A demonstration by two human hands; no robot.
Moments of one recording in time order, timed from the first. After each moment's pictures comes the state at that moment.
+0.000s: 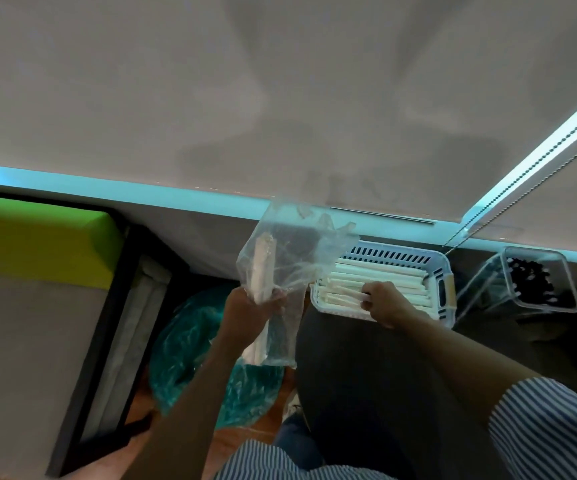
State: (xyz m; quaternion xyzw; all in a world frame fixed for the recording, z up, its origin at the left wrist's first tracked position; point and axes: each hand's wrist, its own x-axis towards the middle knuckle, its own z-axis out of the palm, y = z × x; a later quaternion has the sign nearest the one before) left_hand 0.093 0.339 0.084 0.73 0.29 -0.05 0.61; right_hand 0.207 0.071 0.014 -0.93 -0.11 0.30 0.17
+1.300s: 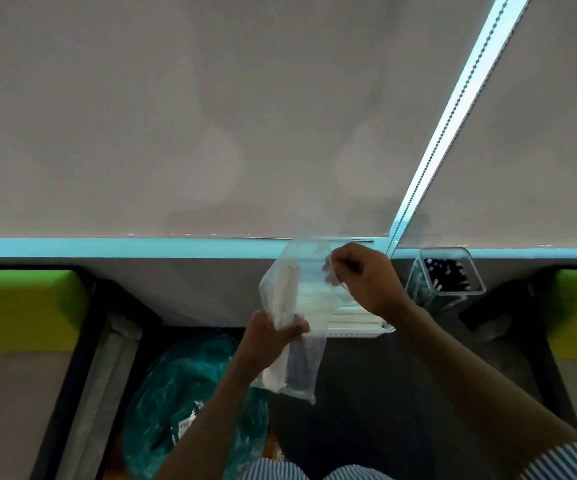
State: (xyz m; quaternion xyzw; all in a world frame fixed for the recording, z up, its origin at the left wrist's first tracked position) left_hand 0.093 0.244 0.115 0.77 0.12 -0.12 0.61; right_hand 0.176 0.045 0.179 -0.83 -0.11 0.01 0.55
